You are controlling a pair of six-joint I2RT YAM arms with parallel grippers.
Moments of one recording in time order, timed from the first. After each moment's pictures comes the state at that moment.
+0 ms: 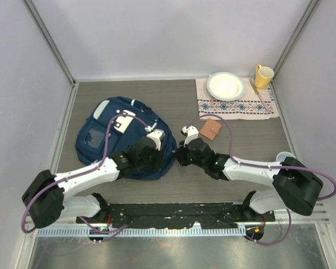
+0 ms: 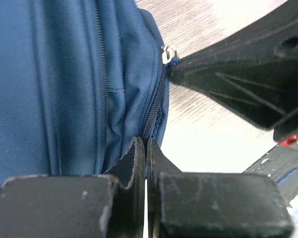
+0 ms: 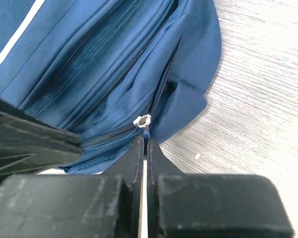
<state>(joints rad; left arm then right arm) -0.88 1.26 0.70 -0.20 -0.02 -0.48 0.91 1.34 0.58 0.23 0.16 0.47</state>
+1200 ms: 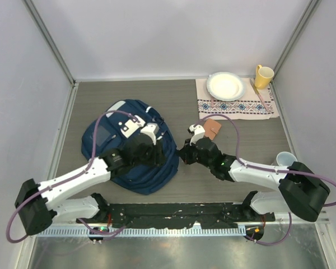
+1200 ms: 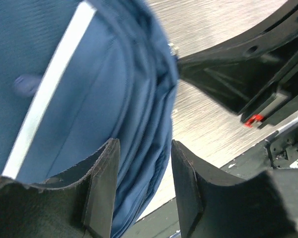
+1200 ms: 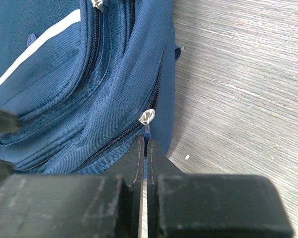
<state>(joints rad) -0.91 1.05 0.77 -0.43 -0.16 -0.64 0.85 1.29 0.53 0.29 0.09 0.47</state>
